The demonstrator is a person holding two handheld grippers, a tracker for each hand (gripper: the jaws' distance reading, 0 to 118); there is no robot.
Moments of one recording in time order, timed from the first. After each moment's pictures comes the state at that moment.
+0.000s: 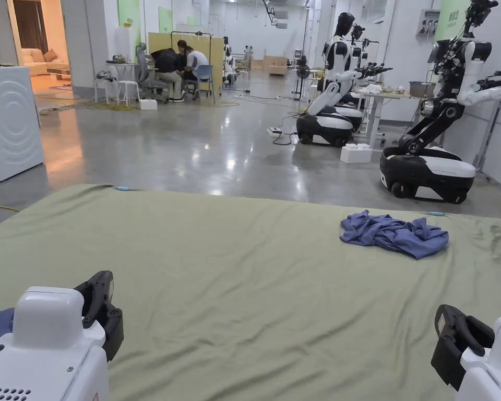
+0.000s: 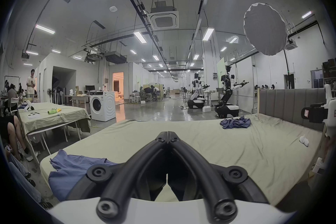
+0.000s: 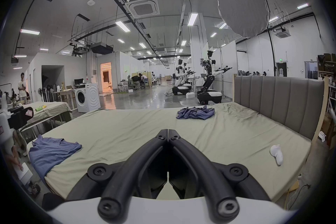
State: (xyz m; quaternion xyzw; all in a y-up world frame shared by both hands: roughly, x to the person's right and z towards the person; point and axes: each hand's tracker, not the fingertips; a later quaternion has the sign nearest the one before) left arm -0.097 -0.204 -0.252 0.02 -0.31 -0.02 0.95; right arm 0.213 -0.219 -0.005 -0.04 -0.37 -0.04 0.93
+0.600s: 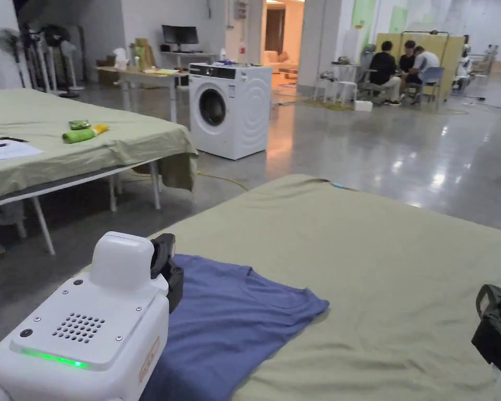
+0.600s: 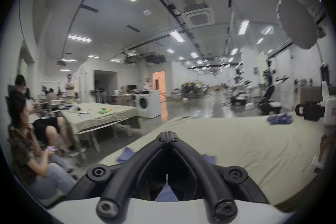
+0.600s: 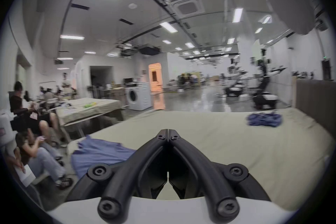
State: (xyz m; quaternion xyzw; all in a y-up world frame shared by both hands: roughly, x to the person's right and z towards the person) left arm -0.299 -0.175 -0.253 0.00 -0.08 -0.06 0.99; right arm 0.079 -0.199 -0.194 -0.03 -0.10 -0.05 0.99
